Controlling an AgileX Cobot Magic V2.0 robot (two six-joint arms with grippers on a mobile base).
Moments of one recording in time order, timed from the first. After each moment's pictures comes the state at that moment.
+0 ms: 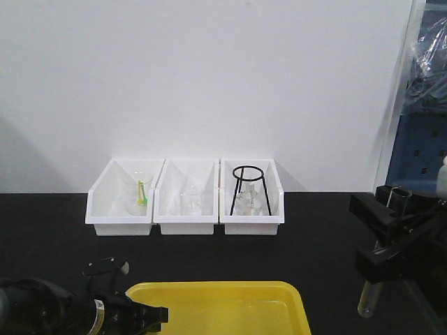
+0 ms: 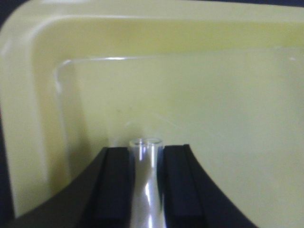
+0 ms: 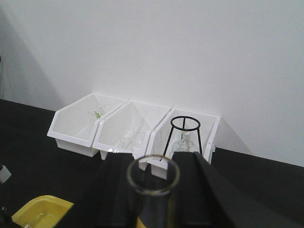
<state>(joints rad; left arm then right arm) -0.24 1.94 -1.04 1.76 -0.28 -2.15 0.35 0.98 -0.74 -0.56 -0.10 0.53</state>
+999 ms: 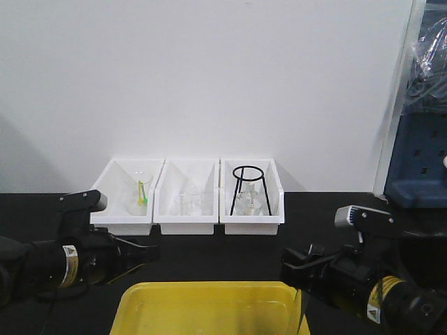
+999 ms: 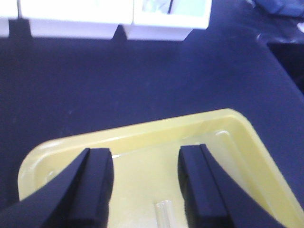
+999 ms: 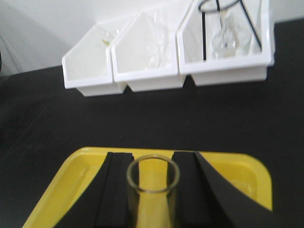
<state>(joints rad) -0.24 1.61 -1.04 1.76 -0.27 -2.10 0.35 1.49 -0.74 -0.51 -0.35 0.87</state>
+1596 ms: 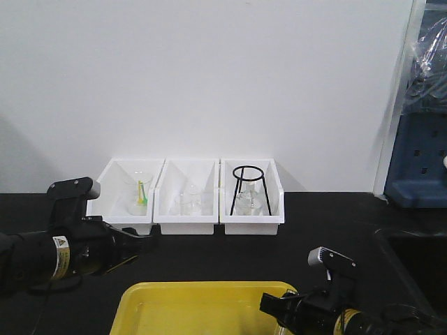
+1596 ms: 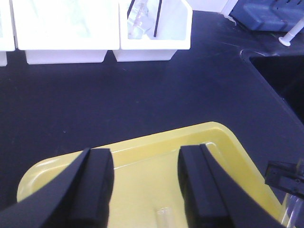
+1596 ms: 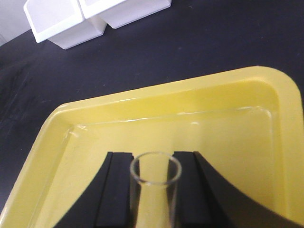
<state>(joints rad) -0.24 1.57 -1.04 1.76 -0.28 -2.10 0.35 1.77 -0.75 -0.57 -0.49 1.06</state>
